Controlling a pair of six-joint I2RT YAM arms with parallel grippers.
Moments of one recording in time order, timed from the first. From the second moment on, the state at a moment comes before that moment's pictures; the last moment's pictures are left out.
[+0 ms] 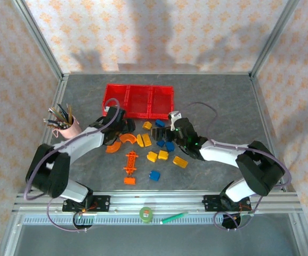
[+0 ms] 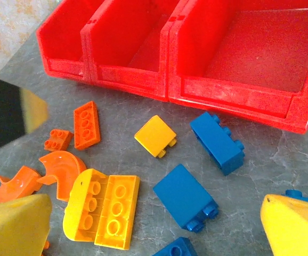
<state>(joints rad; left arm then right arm) -0.38 1.49 0.87 -0.32 -0.19 -0.59 0.72 1.48 0.66 0.32 0.01 0.45</state>
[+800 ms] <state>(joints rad) -0.39 1.86 1.15 -0.42 -0.28 -0.58 0.72 1.48 0.62 0.38 0.07 0.44</state>
